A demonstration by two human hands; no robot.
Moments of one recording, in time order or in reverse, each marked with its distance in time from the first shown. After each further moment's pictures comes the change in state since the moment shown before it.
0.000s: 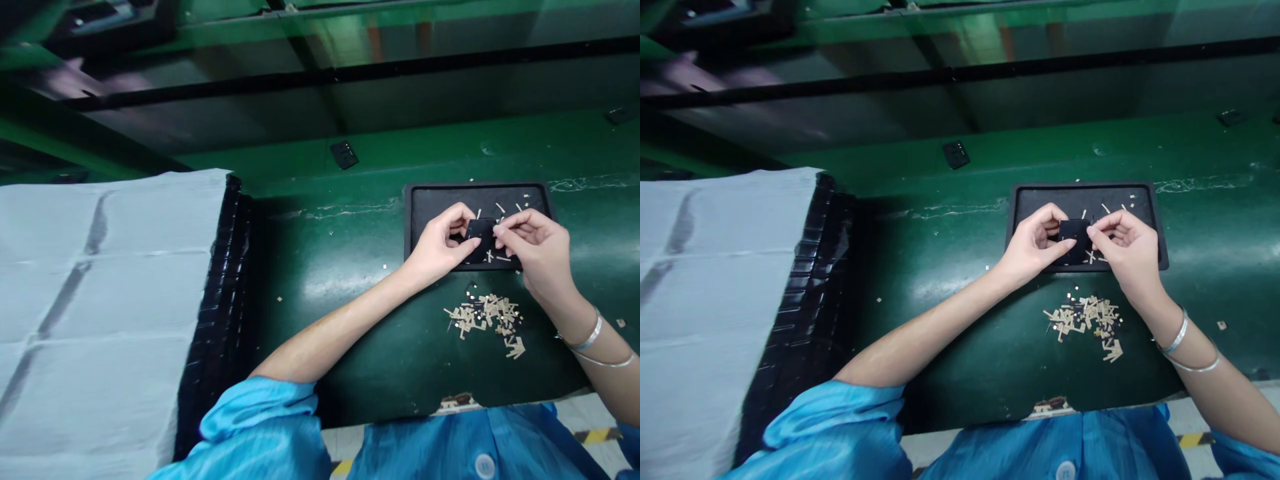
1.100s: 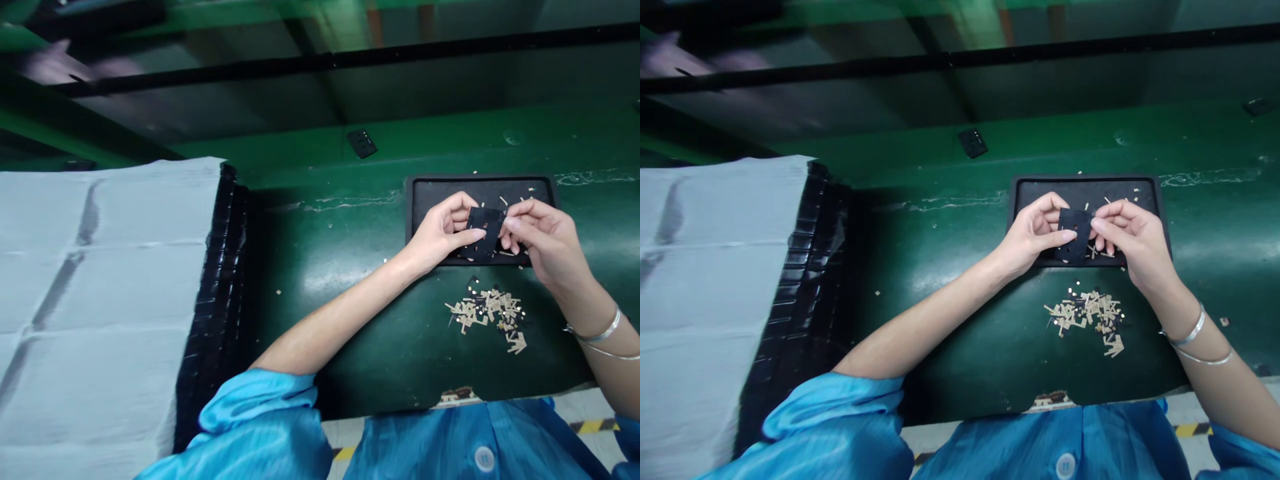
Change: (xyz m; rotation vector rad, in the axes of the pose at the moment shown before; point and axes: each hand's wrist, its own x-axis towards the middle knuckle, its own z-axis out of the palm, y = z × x) left_hand 0.005 0.001 -0.003 -0.354 -0.062 -0.099; right_hand 0.008 -0.009 -0.010 0.130 -0.187 0.099
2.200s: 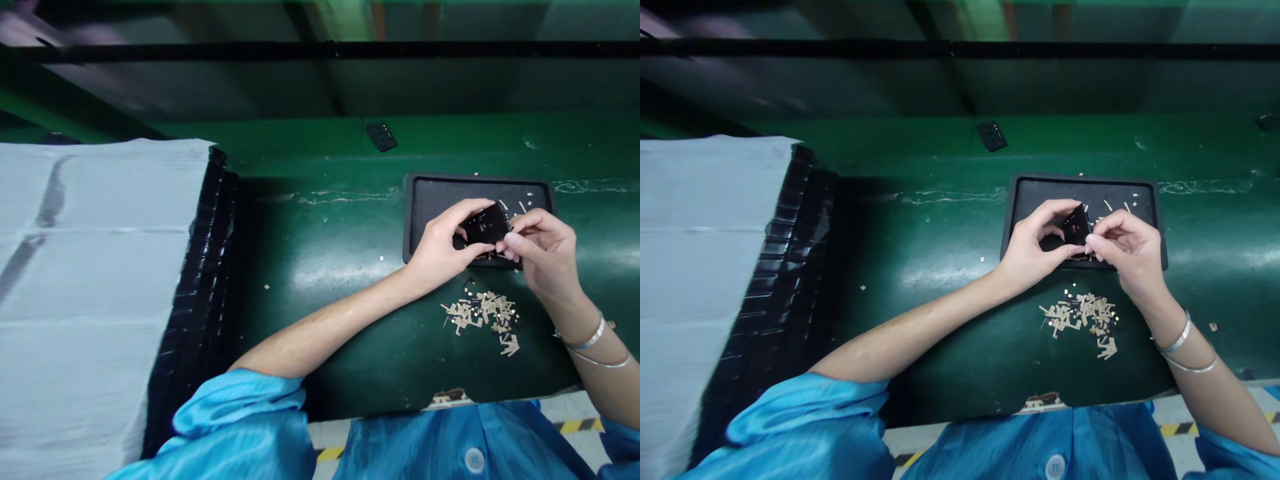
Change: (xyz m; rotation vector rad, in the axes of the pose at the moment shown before) left_hand -0.008 -0.013 0.005 0.652 0.097 0.468; right_hand -0.010 0.003 0.002 0.030 -0.048 -0.177
